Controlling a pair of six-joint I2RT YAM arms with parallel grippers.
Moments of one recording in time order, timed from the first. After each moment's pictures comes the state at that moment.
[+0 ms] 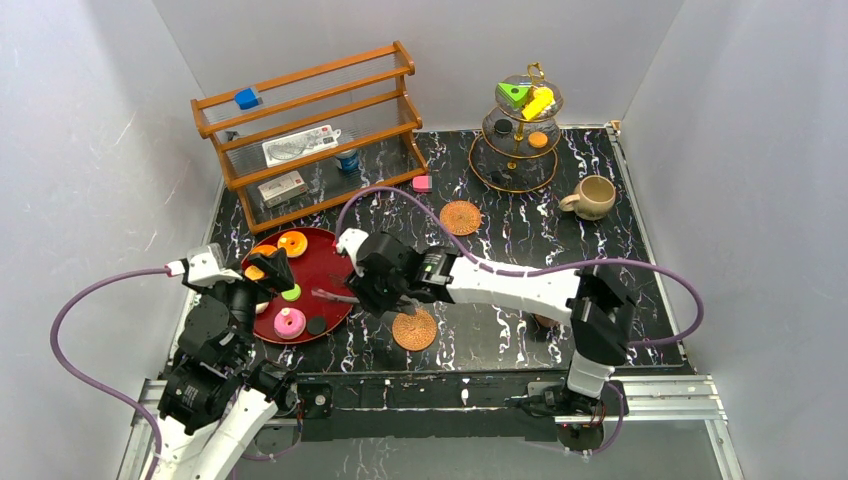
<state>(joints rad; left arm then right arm) -0.45 0.20 0.68 -0.54 -0.55 -0.32 1.20 1.72 1.39 -0.46 0.01 0.19</state>
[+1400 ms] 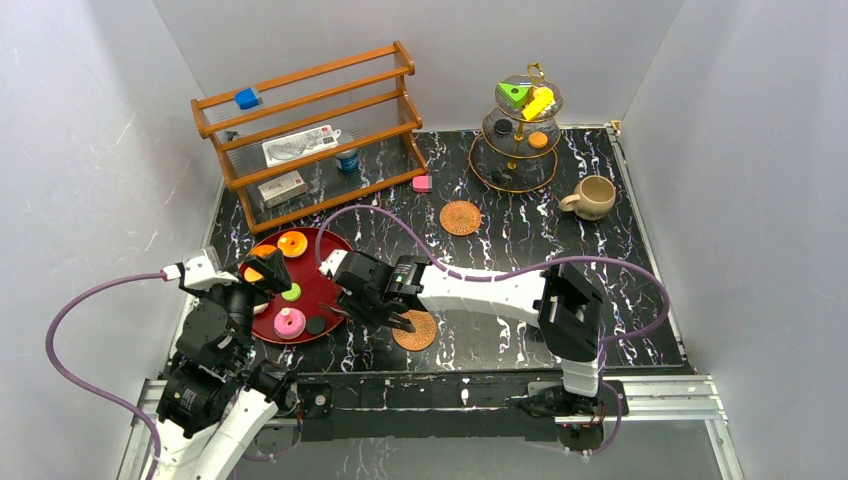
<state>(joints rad) -0.45 0.18 0.68 -0.55 -0.58 -0.33 1.30 1.88 1.54 -0.68 0.11 0.19</state>
